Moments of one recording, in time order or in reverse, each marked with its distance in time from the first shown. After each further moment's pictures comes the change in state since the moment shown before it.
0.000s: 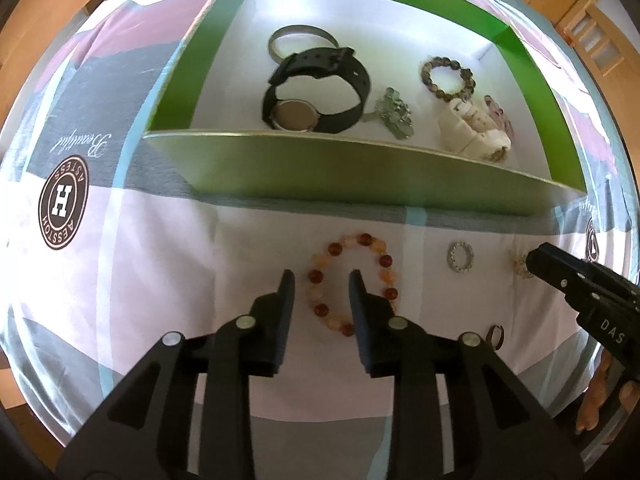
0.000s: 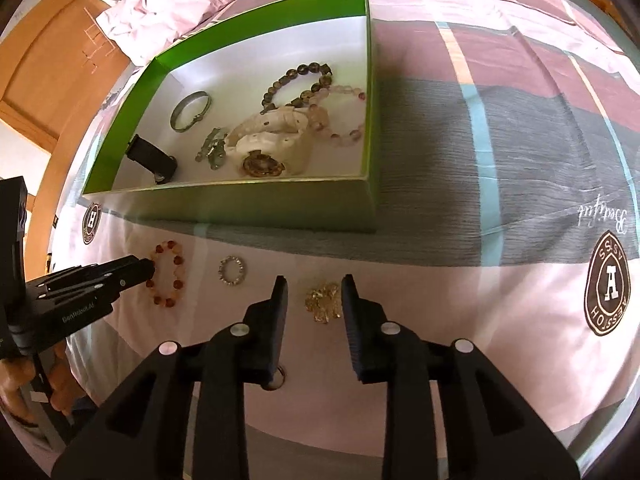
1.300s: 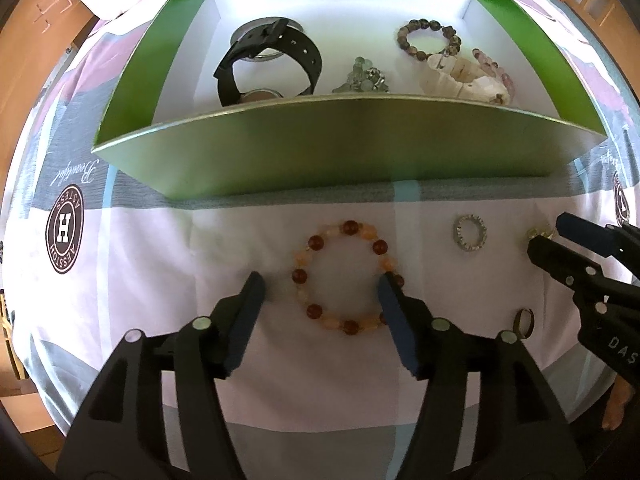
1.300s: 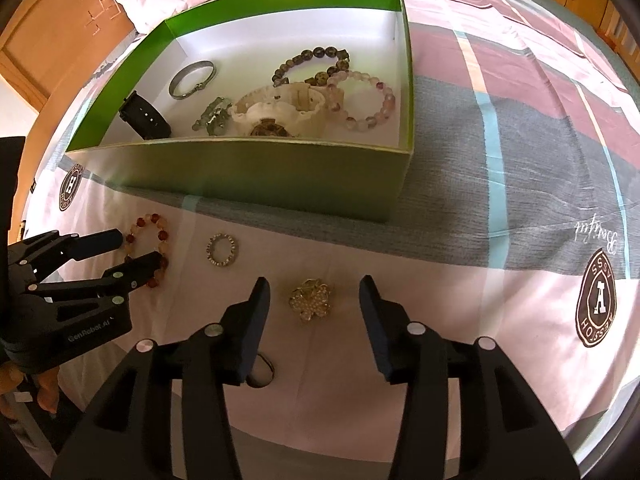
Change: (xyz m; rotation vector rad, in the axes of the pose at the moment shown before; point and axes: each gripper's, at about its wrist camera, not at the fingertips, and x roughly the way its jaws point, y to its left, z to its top) left arm 0.034 -0.054 -0.012 0.130 0.011 0.111; right arm 0.014 0.015 -0.005 -0.092 0.017 -0.092
